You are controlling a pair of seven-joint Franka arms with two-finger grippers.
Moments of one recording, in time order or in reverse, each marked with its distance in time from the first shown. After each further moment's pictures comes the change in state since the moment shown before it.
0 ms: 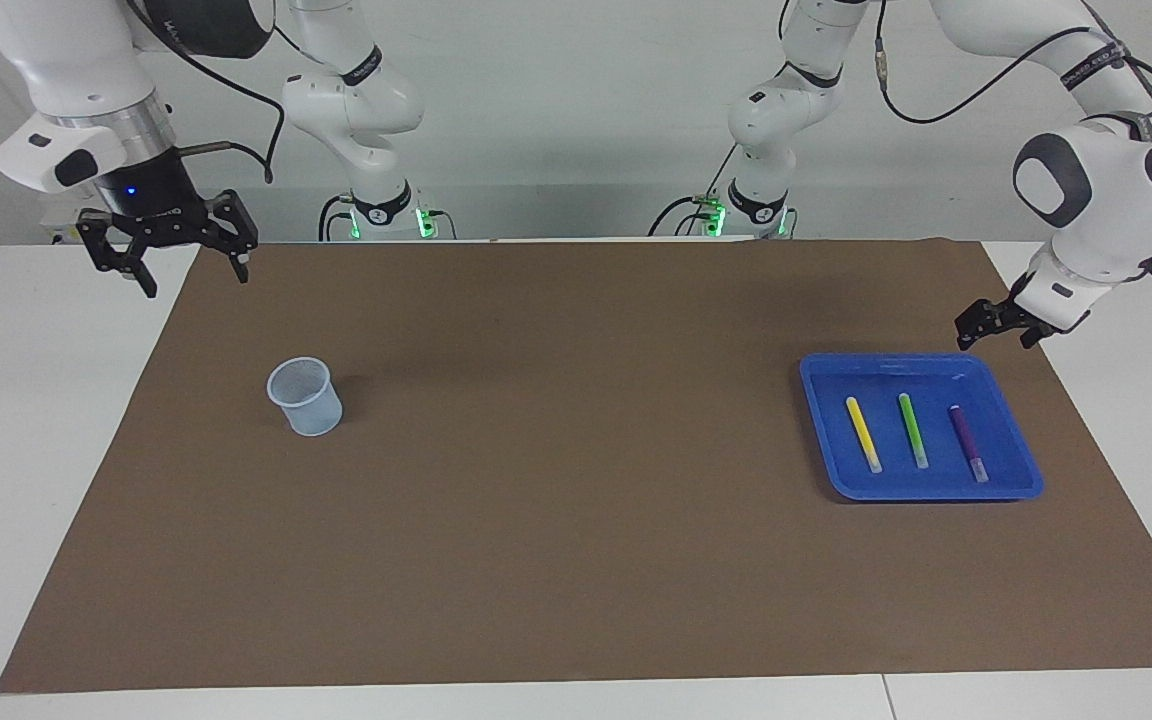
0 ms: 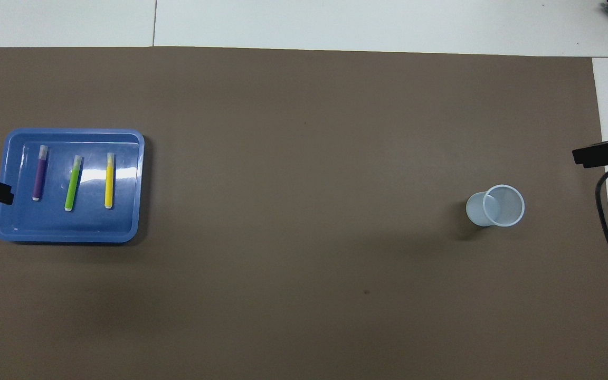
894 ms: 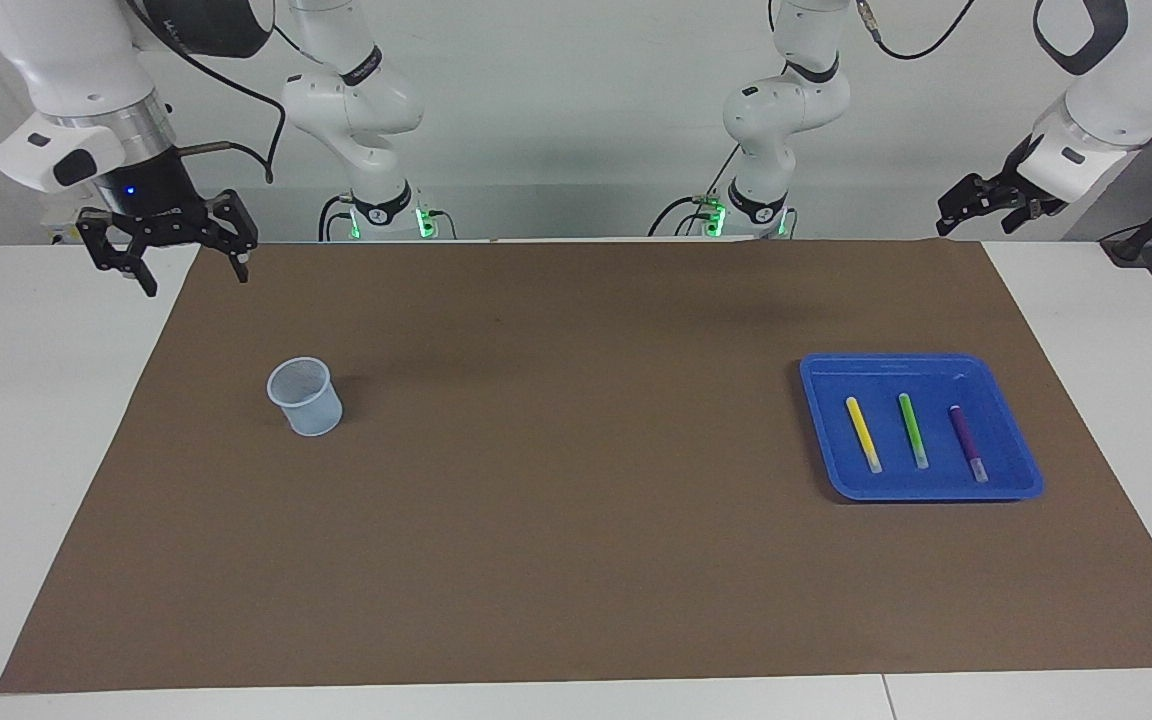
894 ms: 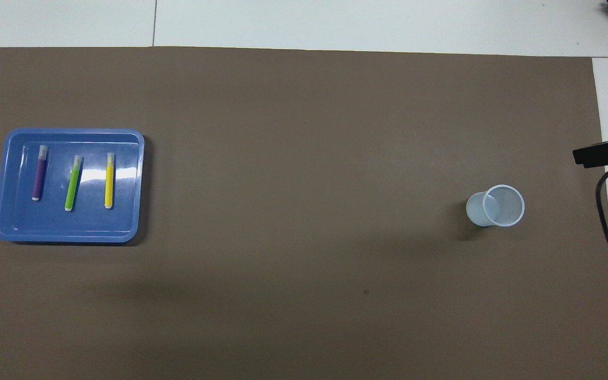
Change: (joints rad) left arm -0.275 -0.133 0.193 0.225 -0.104 -0.468 -0.117; right arm -0.001 0.000 0.000 0.001 0.000 -0.003 0.003
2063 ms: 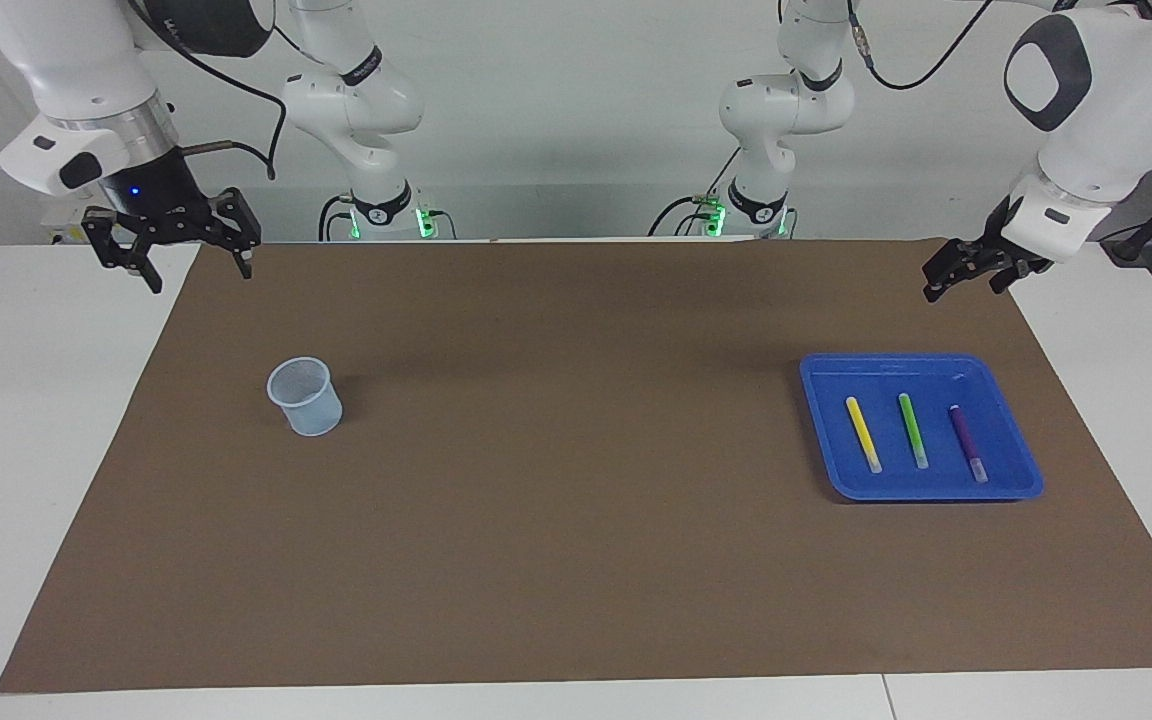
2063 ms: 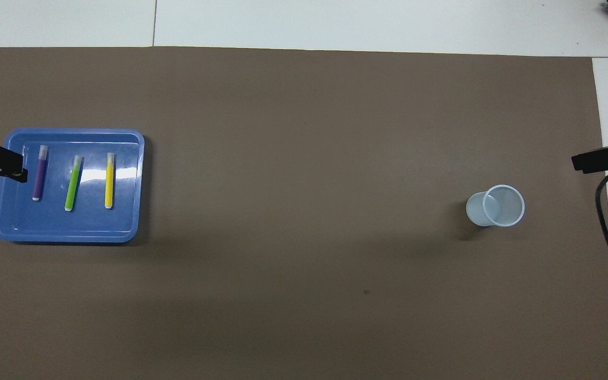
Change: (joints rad) left arm -0.234 0.118 0.163 0.050 -0.015 0.182 -0.144; right arm 0.000 0.000 0.000 0.001 0.000 -0.033 0.000
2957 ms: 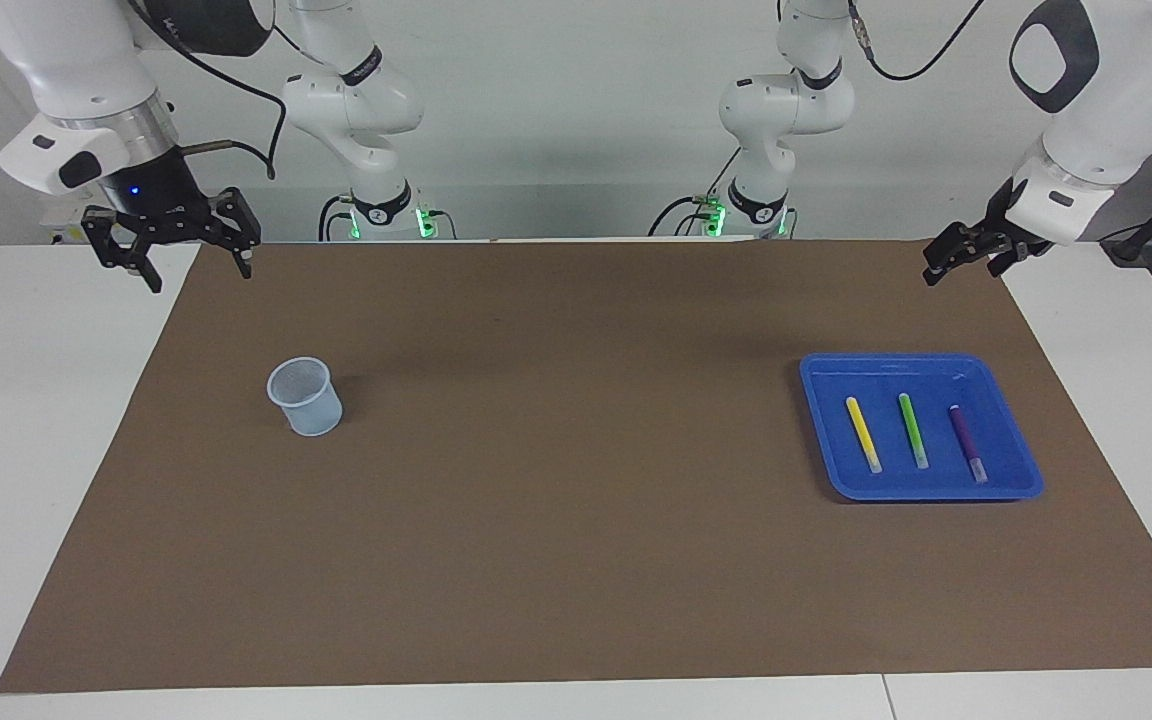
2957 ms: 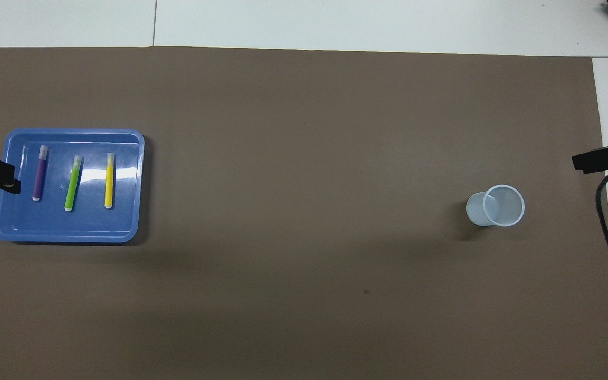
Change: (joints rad) left arm -0.008 -0.042 0.020 -0.037 -0.006 -0.039 -0.007; right arm 0.000 0.000 0.000 0.001 0.000 -0.001 0.000
